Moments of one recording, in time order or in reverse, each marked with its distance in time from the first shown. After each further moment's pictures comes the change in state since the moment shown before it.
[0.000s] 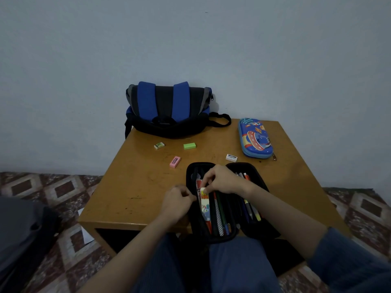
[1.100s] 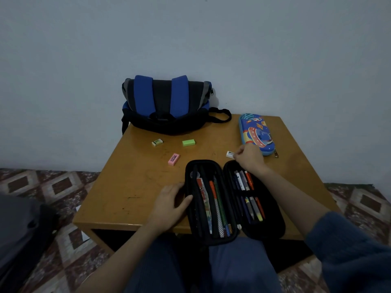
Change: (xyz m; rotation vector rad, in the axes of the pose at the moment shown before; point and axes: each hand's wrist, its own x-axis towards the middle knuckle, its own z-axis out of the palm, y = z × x) left_hand 0.012 -0.048 0.005 0.105 0.028 0.299; right_hand 0.036 0.070 -0.045 -0.086 0.596 0.276
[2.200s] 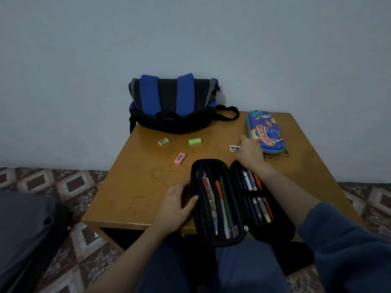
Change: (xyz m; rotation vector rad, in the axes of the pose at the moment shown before) left_hand -0.004 0.002 0.003 -0.010 0.054 0.048; right_hand 0.014 -0.012 0.014 -0.156 0.059 -0.129
